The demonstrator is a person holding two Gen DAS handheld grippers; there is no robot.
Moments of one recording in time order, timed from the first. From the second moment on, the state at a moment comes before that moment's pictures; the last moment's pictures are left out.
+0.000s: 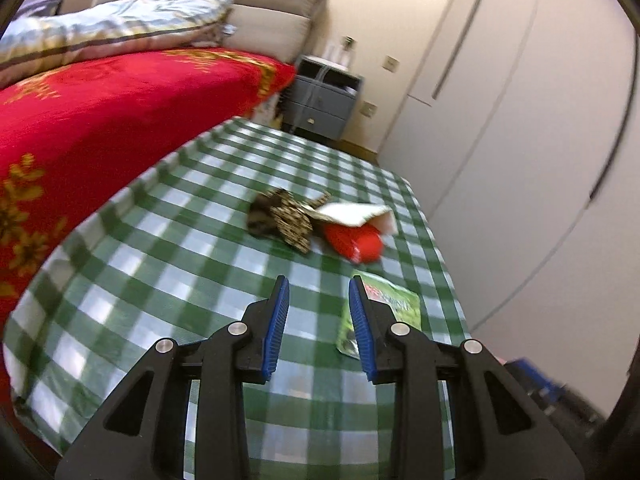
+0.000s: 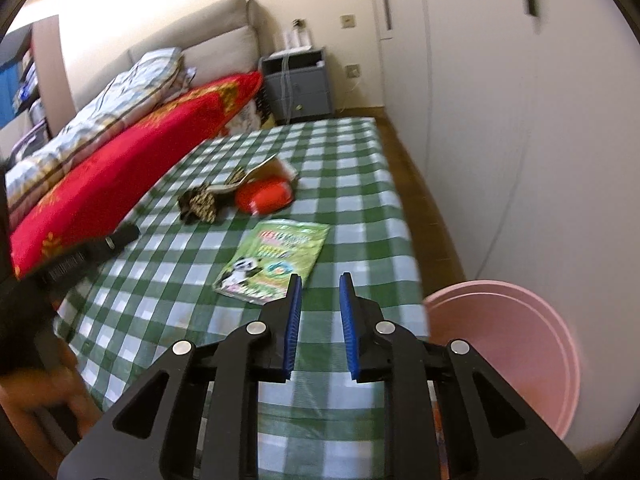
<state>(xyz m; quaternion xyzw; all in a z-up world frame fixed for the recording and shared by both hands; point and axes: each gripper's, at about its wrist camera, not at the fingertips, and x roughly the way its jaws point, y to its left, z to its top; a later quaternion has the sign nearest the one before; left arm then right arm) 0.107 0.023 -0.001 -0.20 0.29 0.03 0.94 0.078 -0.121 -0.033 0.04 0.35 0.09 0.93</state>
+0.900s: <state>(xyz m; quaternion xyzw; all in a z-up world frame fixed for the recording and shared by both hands) 0.132 0.051 -0.014 -0.22 0.30 0.06 0.93 0.138 -0.041 -0.092 -0.11 0.40 0.12 0.90</state>
